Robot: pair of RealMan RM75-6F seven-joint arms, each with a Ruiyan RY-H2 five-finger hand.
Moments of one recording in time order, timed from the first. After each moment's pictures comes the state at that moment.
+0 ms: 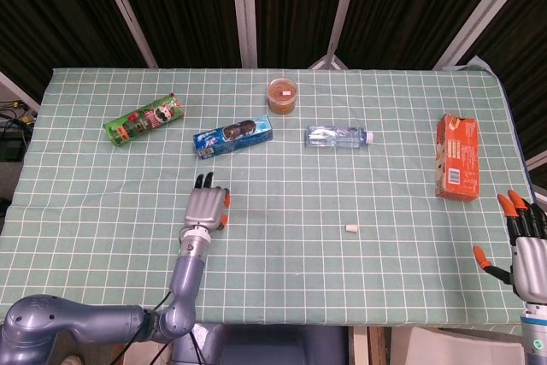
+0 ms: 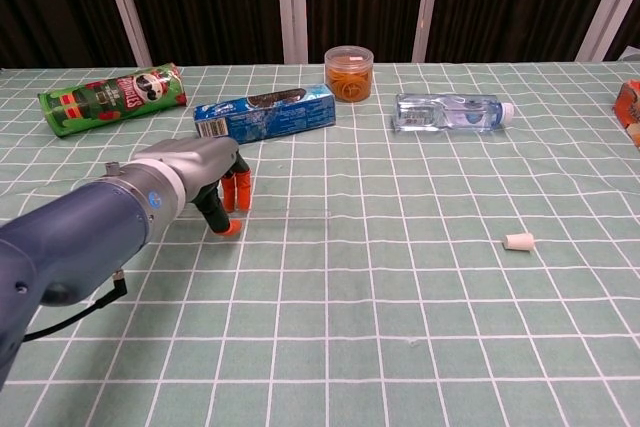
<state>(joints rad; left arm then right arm) -0.84 -1.91 -0.33 -1.51 0.56 1.27 0.98 0.03 -1.14 0.12 -1.59 -1.46 1.55 0.11</state>
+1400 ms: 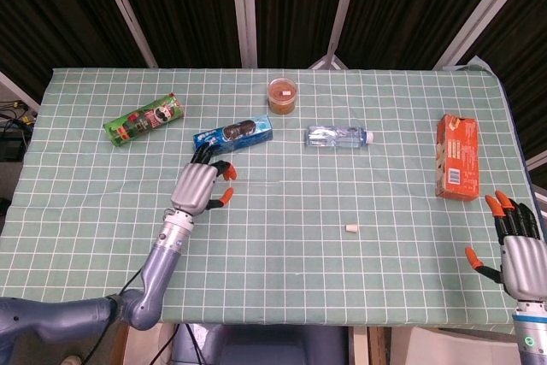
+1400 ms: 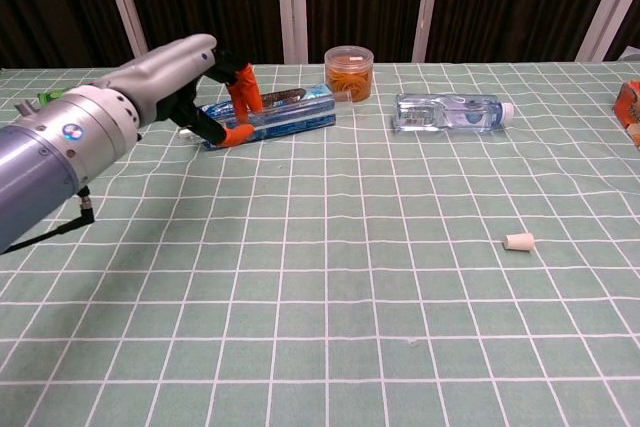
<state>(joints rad) -0.76 -1.73 -0.26 -1.47 1.10 1.20 0.32 0.05 -1.14 0.11 -1.61 -1.46 1.50 0.05</state>
